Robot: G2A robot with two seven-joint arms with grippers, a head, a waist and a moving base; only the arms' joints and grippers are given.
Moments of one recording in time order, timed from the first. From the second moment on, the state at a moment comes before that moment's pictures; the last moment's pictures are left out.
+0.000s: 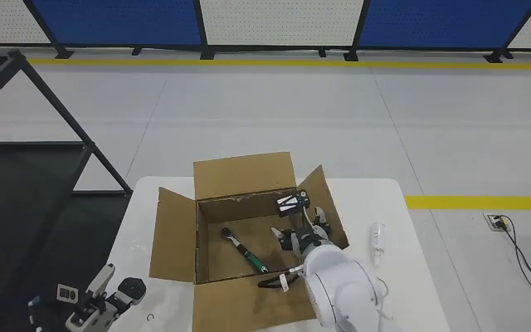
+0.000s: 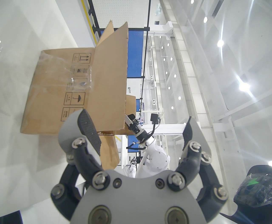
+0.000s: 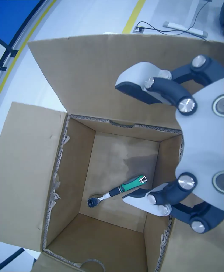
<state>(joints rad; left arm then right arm) 1.81 -1.22 -1.99 -2.05 -0.53 -0.10 -0.62 -0.93 -1.51 1.07 -1.87 -1.60 0.21 1.10</state>
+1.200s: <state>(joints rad) 1.77 -1.22 -1.99 -2.03 -0.55 -0.09 -0.58 -0.91 -1.49 1.23 -1.68 -1.18 -0.05 1.07</state>
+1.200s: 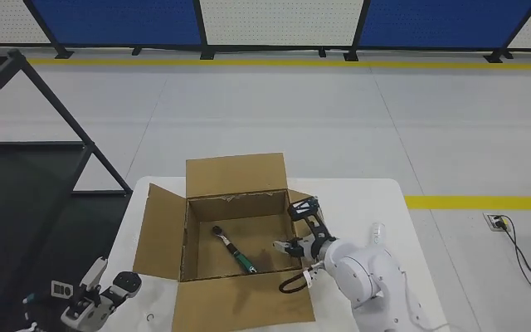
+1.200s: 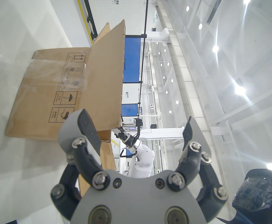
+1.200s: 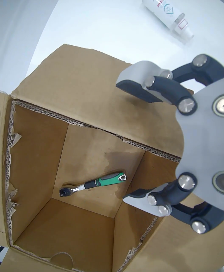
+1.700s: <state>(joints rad) 1.74 -1.21 -2.00 -2.01 -0.57 -0.07 -0.59 -0.92 -1.48 1.28 -1.75 -1.29 0.12 1.04</state>
